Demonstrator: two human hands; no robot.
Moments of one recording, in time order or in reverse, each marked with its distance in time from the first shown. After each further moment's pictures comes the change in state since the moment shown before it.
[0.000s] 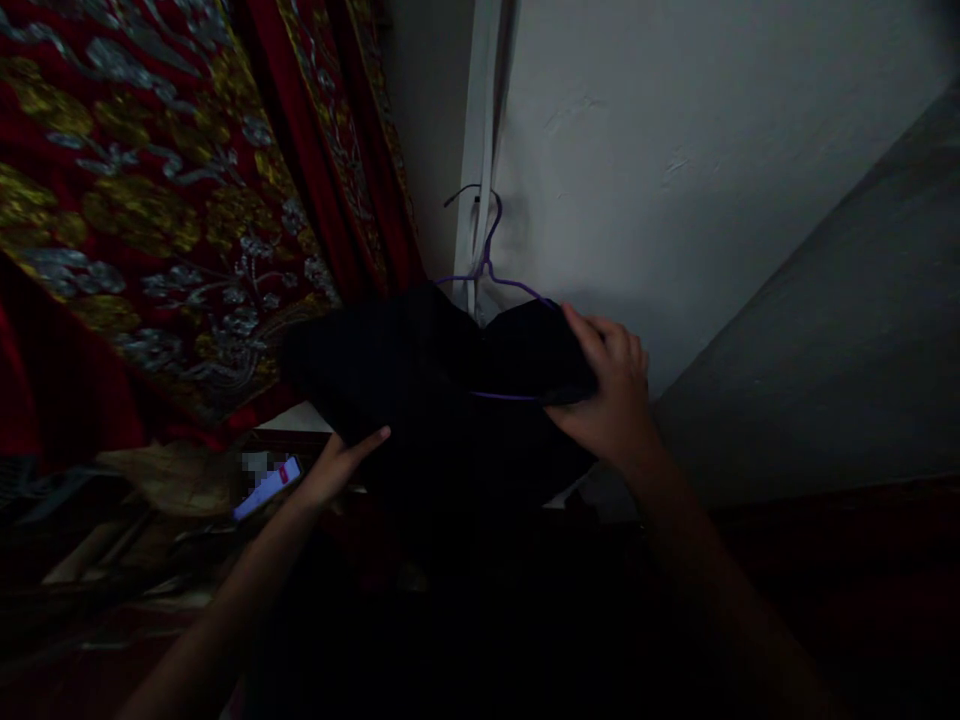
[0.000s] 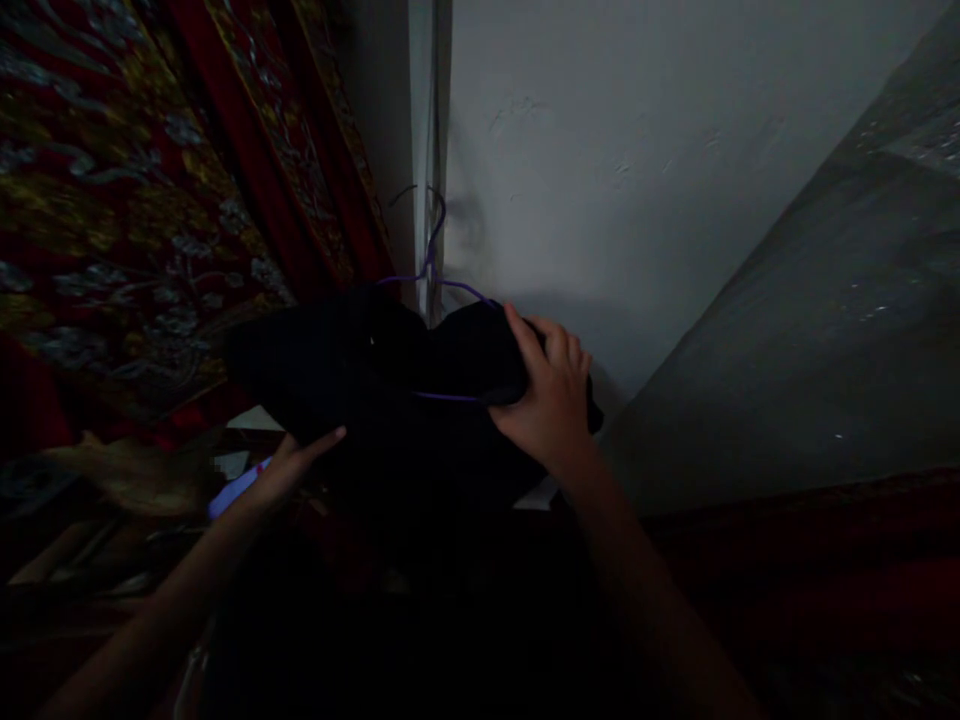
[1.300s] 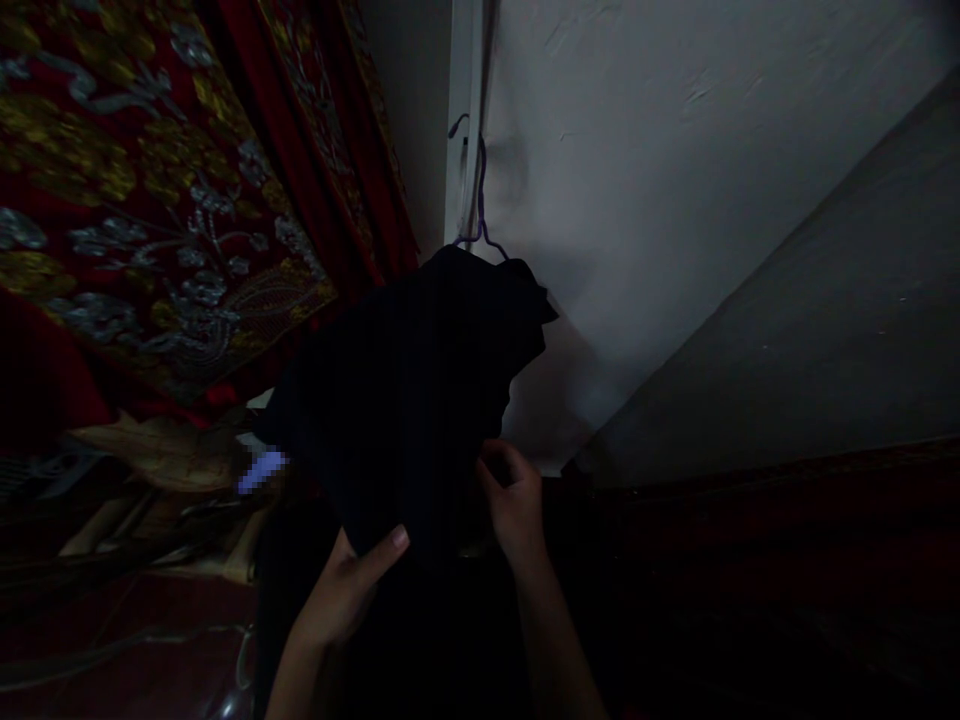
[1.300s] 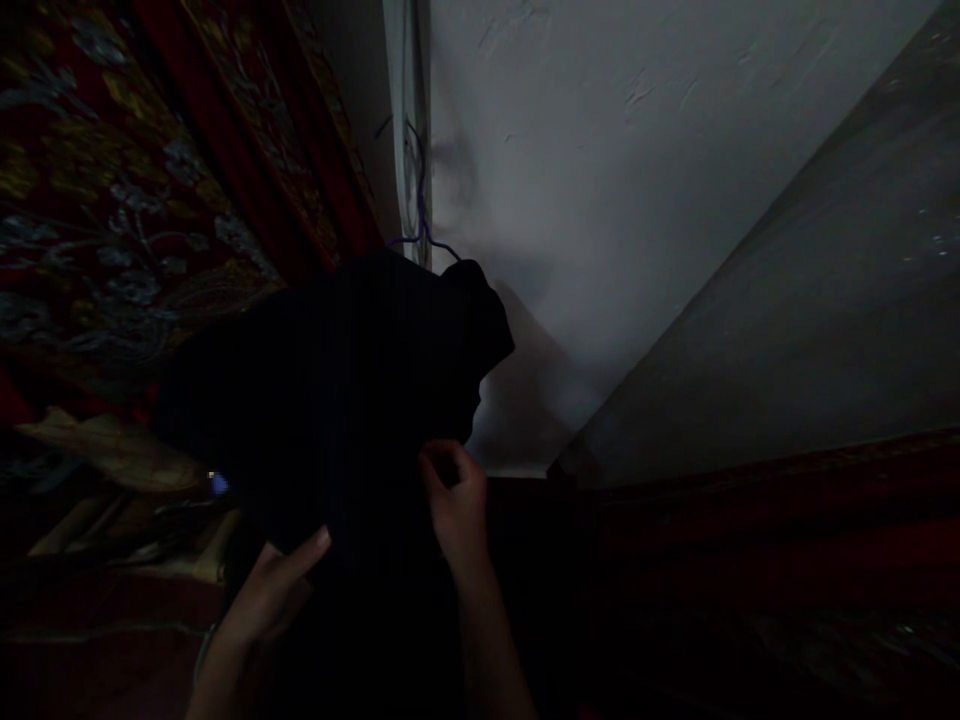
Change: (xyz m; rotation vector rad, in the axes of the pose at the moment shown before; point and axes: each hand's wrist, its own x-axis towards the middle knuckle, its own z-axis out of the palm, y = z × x) left_hand -0.143 -0.029 0.031 -0.107 0.127 -0.286; right_hand -0.137 -0.084 0.086 0.982 -0.035 0.889
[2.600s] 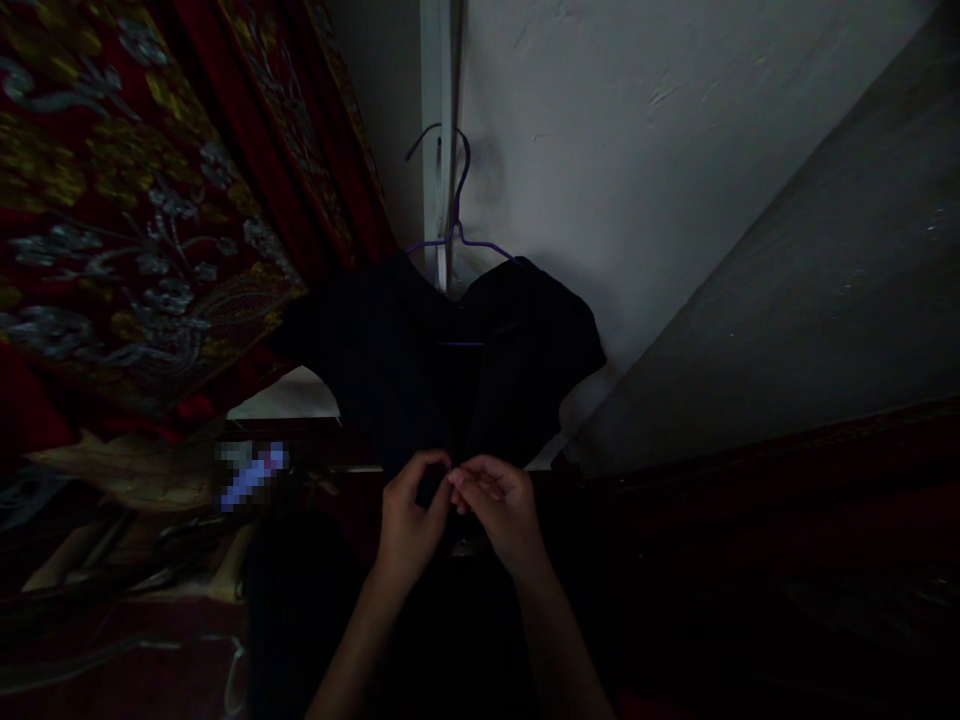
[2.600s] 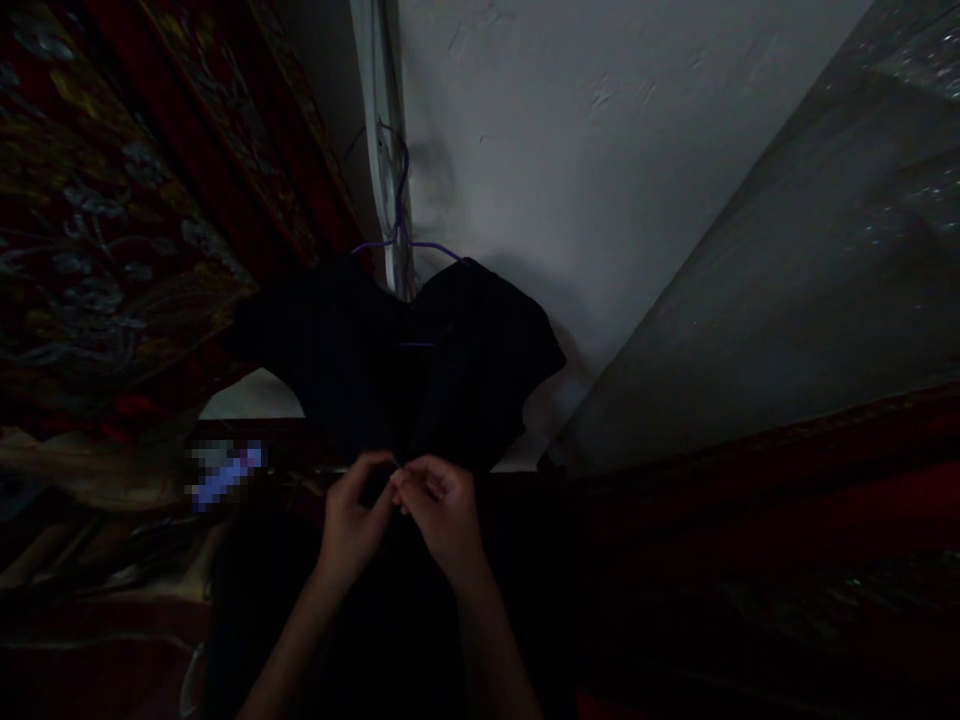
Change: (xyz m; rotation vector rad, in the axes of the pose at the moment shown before) left_hand 0.061 -0.026 0.050 0.631 -0.249 0.939; right_hand -0.014 -0.017 -0.003 0.213 -0.216 0.140
